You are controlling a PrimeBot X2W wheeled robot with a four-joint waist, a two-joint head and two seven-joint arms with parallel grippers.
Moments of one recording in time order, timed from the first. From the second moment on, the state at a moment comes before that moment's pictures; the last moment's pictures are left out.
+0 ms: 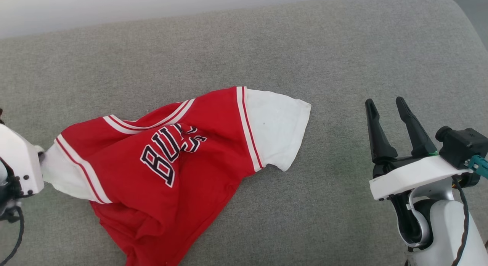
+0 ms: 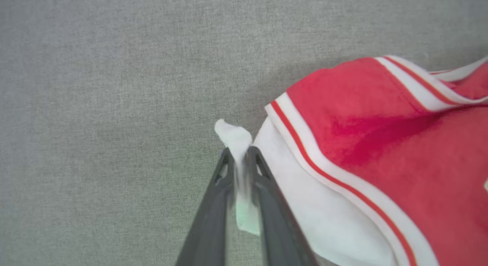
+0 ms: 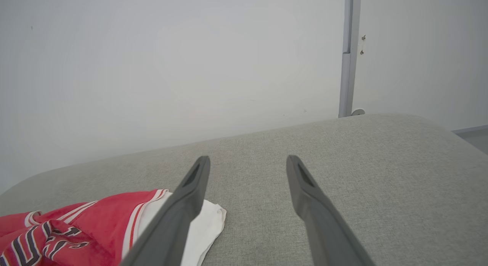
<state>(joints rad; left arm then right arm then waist) -0.44 0.83 -0.33 0.27 -0.88 0.17 0.71 -0.23 -0.05 0.01 0.04 0.33 0.13 -0.02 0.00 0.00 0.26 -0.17</state>
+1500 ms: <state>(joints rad) -0.84 0.70 -0.51 0.55 -0.79 -0.09 0.75 -0.25 -0.05 0.02 -0.08 0.33 0.13 0.02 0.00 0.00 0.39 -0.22</state>
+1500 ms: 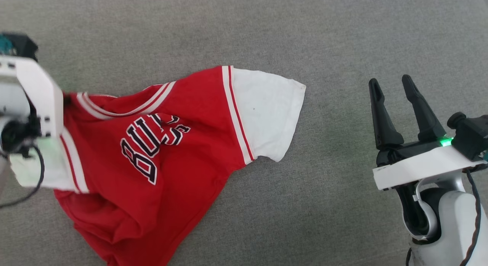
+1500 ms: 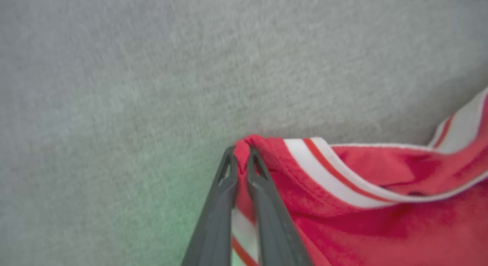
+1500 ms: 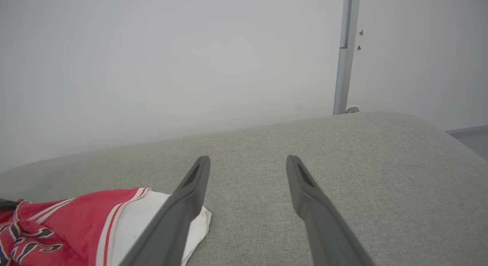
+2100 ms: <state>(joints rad) -1.02 0.66 -0.57 0.66 -0.75 -0.12 0.54 -0.30 -0.05 0.05 -0.04 0.34 0.13 -0.01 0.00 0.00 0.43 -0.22</state>
